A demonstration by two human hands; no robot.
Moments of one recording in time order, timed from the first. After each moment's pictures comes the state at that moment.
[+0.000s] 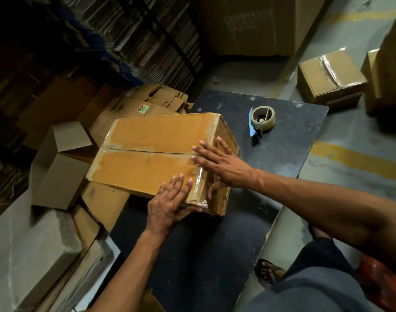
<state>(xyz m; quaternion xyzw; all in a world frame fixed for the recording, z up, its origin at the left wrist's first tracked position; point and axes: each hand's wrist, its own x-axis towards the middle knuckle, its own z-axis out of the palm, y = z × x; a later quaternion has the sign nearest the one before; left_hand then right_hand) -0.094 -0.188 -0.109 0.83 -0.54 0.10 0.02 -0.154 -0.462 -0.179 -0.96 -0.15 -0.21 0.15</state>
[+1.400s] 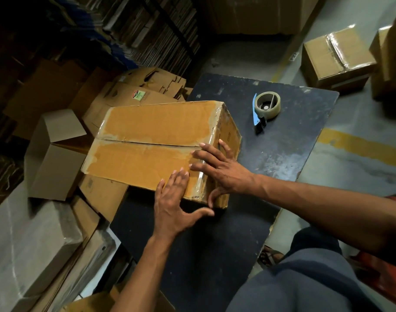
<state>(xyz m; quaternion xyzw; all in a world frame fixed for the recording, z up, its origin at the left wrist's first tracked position) -0.117 -0.197 -0.116 0.89 -0.45 0.06 0.10 -0.160 -0.432 -0.193 -0.95 -0.13 -0.21 0.18</state>
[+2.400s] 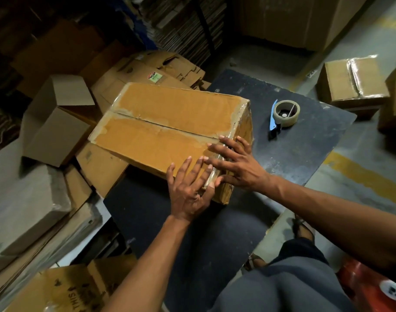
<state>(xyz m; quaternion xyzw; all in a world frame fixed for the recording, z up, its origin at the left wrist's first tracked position) -0.123 -0.216 -0.142 0.85 -0.44 0.23 0.18 -0.164 -0.440 -0.182 -0.93 -0.14 -0.28 0.21</state>
